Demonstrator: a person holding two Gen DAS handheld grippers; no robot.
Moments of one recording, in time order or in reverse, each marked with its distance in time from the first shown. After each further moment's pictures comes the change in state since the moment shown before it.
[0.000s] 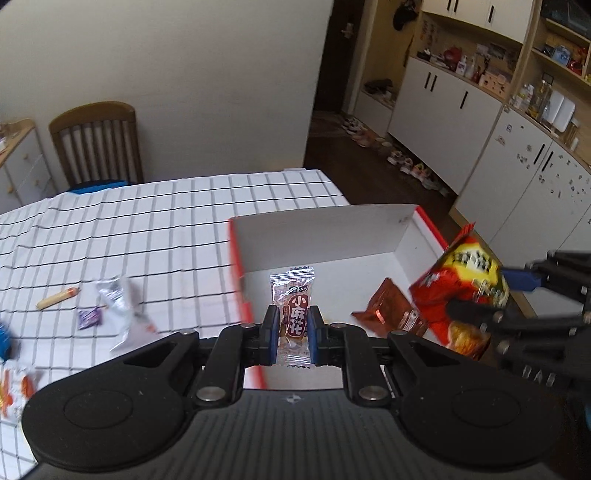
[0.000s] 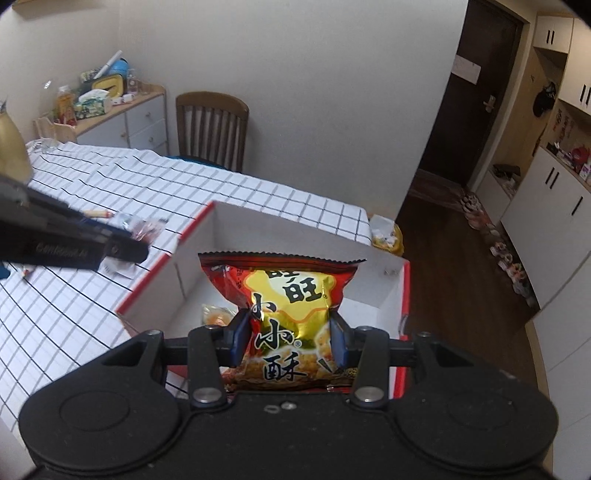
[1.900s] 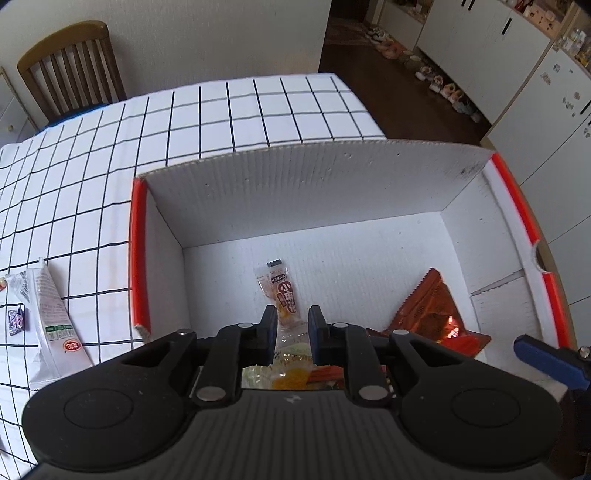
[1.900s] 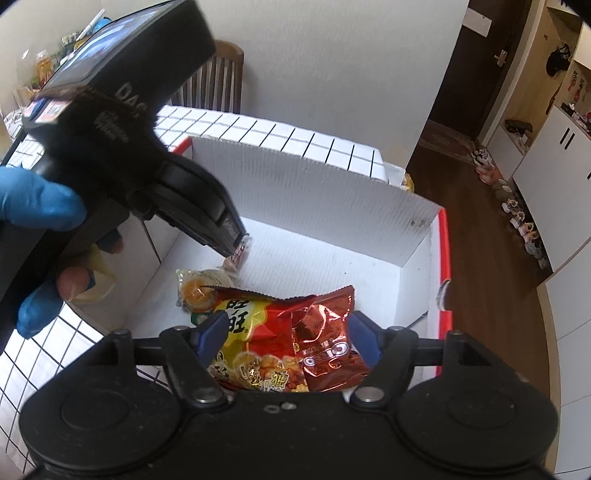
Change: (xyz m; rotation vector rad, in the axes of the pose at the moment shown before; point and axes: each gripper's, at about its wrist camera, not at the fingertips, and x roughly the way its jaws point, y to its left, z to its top) left arm 0.157 -0.019 0.038 -0.032 0.321 0.058; right arm 0.066 -0.005 -0.008 0.023 0.161 0.023
